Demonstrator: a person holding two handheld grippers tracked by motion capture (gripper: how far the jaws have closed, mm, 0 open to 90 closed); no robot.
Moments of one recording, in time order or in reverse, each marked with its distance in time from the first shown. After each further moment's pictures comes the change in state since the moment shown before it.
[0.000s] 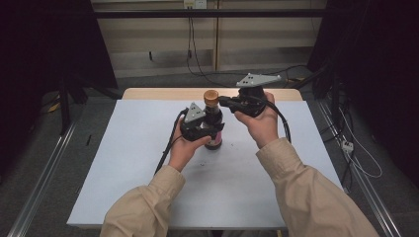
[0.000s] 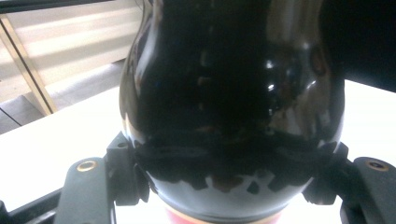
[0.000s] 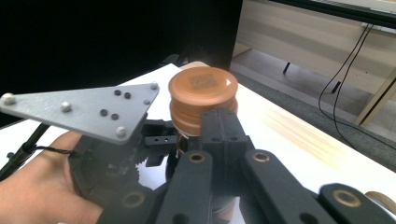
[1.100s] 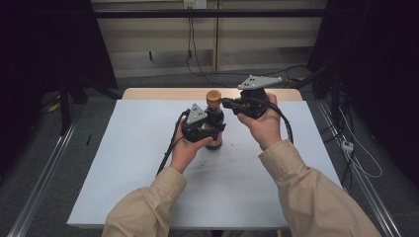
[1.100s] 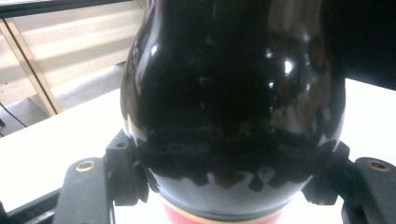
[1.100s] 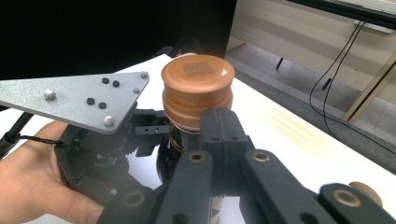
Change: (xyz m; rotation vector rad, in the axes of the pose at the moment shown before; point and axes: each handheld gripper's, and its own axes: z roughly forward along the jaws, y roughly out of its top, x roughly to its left) left arm -0.006 -0.001 0.001 -0.003 0.015 0.020; right arm -0.003 -0.006 -0.004 0.024 -0.025 -0.024
